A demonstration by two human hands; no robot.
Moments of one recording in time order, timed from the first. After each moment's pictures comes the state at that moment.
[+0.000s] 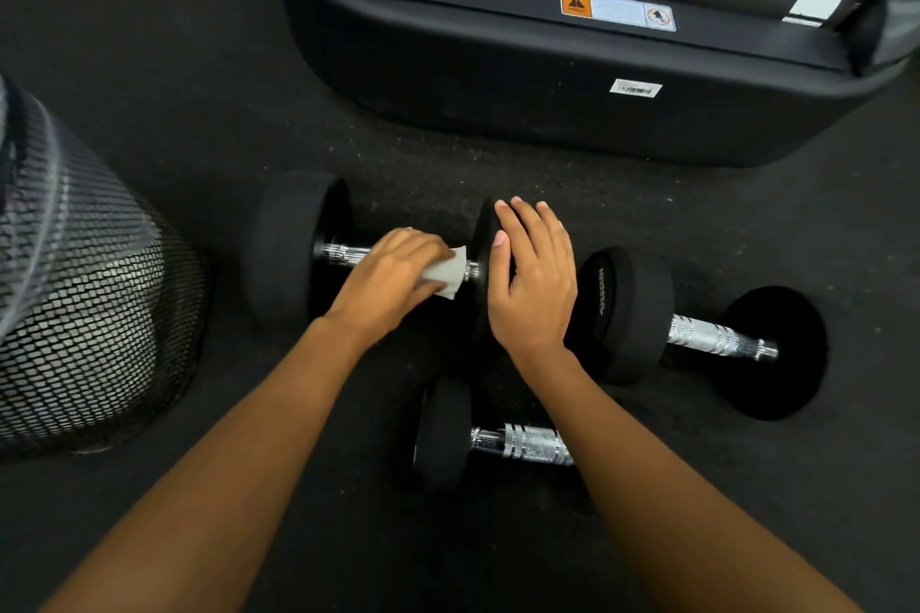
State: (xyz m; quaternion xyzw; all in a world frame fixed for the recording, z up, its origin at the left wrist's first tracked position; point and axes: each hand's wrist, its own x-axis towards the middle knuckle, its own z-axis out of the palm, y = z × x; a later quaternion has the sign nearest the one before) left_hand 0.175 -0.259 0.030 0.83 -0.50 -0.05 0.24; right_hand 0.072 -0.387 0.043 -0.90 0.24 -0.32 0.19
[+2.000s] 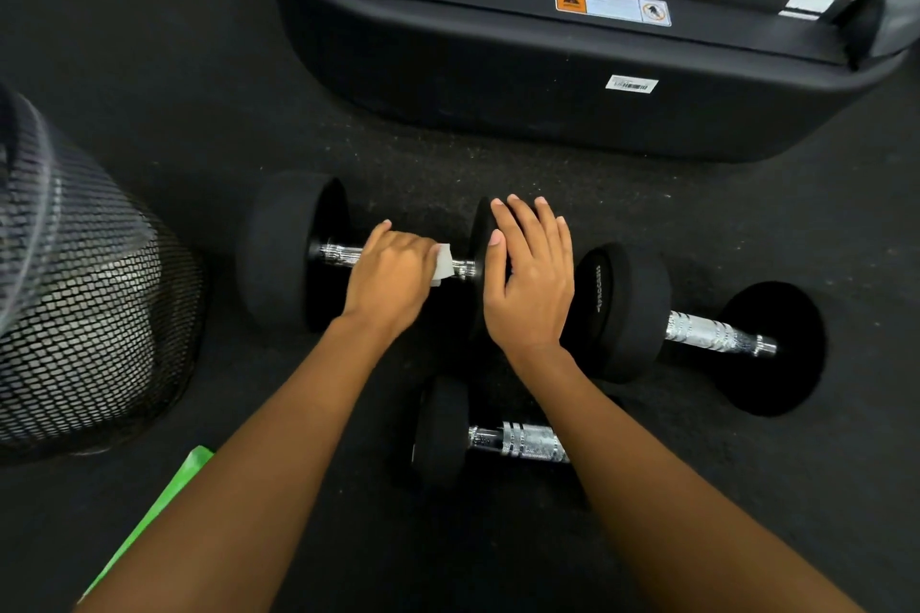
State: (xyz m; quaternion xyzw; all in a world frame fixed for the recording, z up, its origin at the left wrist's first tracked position) left_hand 0.167 -0.274 0.029 0.90 -0.41 0.00 0.13; right_hand 0.071 -0.386 0.043 -0.90 0.24 -0.31 0.18
